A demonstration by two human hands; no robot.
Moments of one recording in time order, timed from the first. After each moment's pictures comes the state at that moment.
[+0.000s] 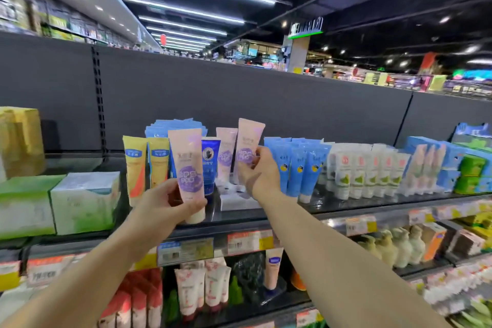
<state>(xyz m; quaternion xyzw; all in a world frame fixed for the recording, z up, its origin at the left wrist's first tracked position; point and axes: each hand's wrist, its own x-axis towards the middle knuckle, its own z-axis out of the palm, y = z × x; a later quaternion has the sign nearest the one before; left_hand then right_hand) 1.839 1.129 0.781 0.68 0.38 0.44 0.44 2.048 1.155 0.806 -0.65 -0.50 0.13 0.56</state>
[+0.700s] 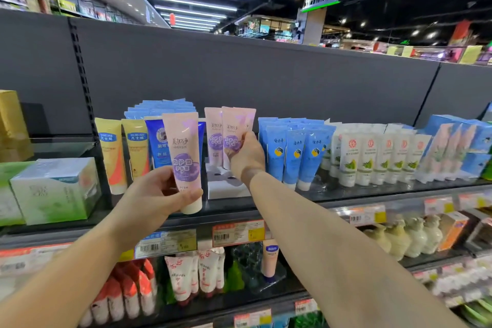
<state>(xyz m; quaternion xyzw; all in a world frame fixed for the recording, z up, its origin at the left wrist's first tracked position) 1.869 1.121 0.789 0.69 0.36 0.43 0.46 2.065 1.201 0.792 -0.66 -0.50 0.18 0.52</state>
